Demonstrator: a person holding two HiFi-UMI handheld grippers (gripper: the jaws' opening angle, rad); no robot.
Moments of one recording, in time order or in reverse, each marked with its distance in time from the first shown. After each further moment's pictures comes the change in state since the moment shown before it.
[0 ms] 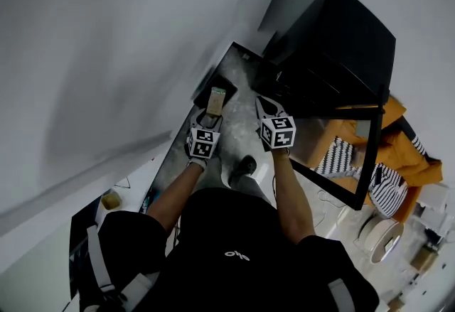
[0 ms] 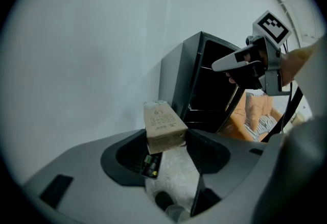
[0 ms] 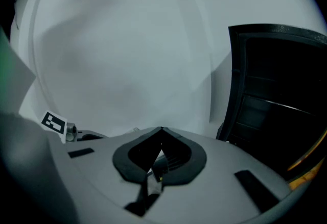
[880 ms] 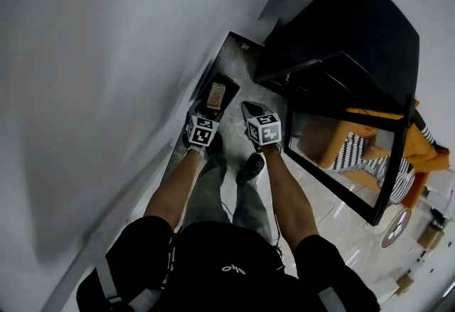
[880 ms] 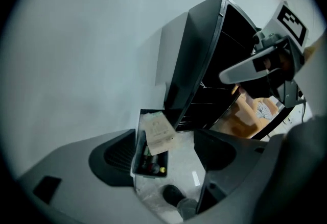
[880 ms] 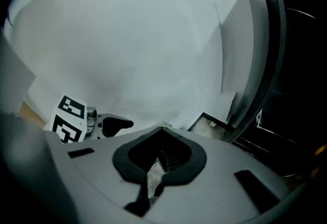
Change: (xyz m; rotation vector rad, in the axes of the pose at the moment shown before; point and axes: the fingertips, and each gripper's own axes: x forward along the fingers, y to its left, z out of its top) left arm 0.150 0.068 -0.056 0.058 0.168 -0.131; right arm 0.152 -0.006 -0.099 0.102 0.225 0.046
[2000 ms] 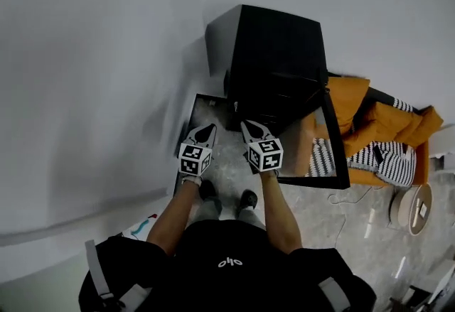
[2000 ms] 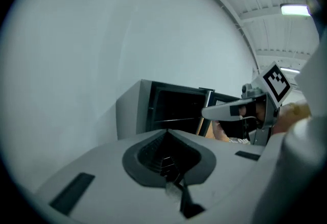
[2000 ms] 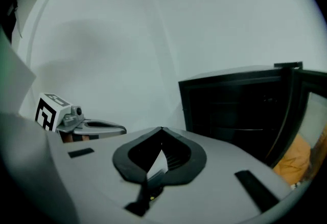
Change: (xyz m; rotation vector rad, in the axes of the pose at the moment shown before) left arm -0.189 -0.221 0.238 0.164 -0.454 -0.204; right arm -0.320 -0.034 0.084 0.044 -0.504 -0.194
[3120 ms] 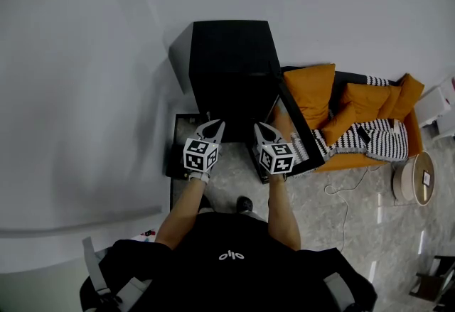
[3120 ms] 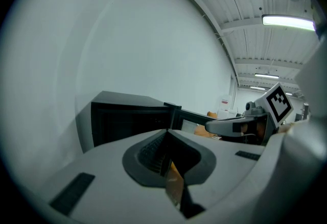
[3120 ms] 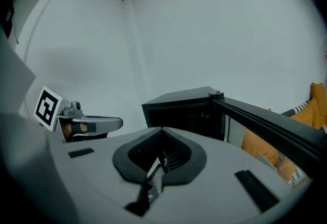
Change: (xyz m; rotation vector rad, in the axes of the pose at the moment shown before) left arm 0.043 -0.163 0.086 0.058 -0.073 -0.221; right arm -0.170 -0.105 0.025 0.089 -0.153 -0.239
